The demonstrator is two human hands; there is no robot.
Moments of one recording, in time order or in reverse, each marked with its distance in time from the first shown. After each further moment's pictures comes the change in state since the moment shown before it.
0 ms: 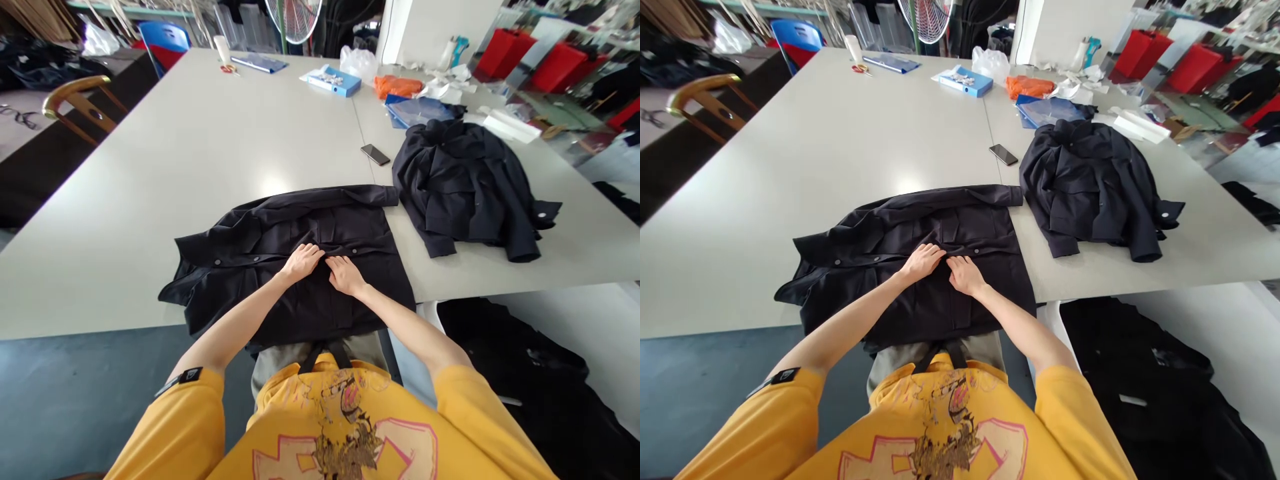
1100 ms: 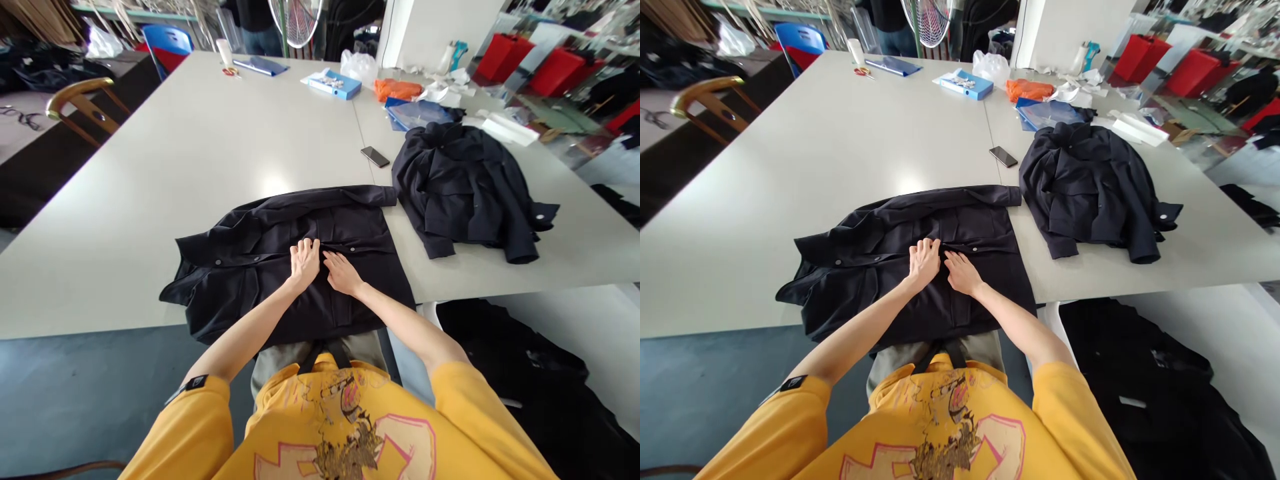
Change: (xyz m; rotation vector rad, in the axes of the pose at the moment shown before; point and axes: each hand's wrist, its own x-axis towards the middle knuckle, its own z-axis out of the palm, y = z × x) left_hand 0.012 0.048 -0.022 0.055 0.066 -0.526; right_hand 0.009 -0.001 -0.001 -0.029 -0.041 -0.026
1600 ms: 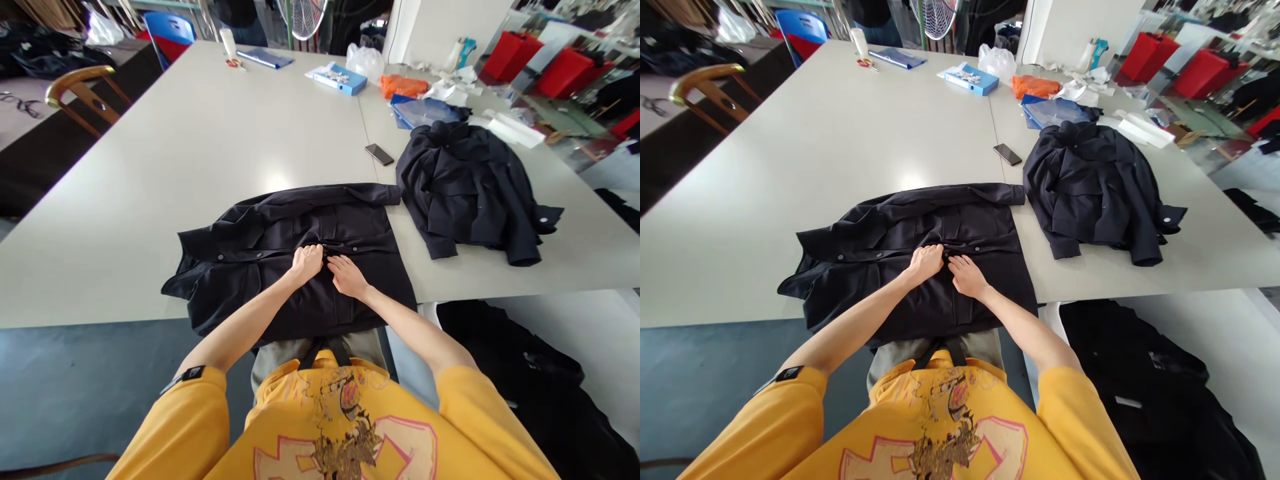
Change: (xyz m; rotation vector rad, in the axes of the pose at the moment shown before) left_hand 0.006 -0.007 0.001 -0.016 -0.278 0.064; right_hand -0.019 0.001 -0.001 0.019 -0.008 -0.060
